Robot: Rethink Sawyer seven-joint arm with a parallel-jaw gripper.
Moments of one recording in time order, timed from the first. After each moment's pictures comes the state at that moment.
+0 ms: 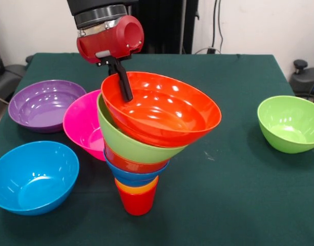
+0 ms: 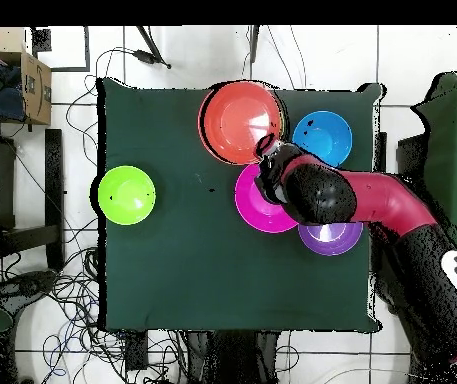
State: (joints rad) arm -0.95 -0.66 0.80 1.73 -0.43 0.38 2.32
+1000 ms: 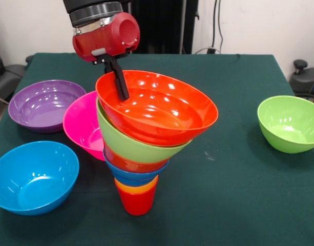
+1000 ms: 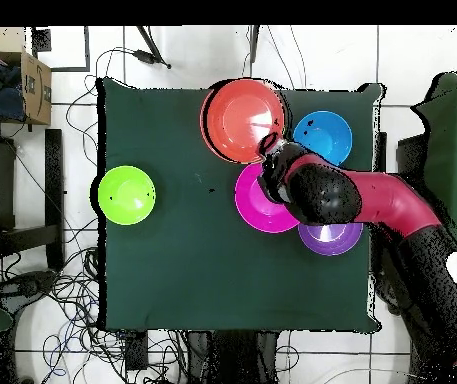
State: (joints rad) arm -0.97 -0.65 0.81 1.73 -0.44 0.38 2.32
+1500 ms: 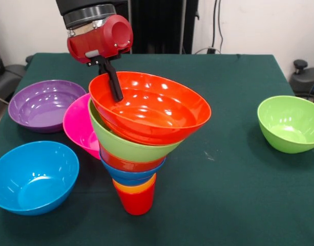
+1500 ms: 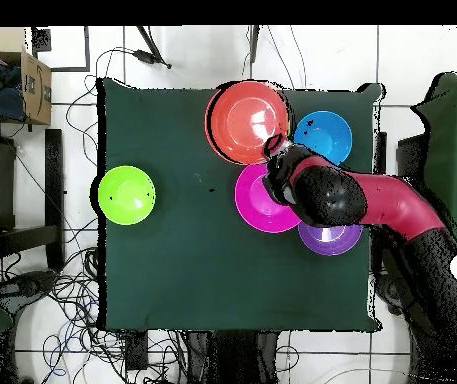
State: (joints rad) arm -0.99 -0.64 0.82 1.73 -0.44 0.38 2.32
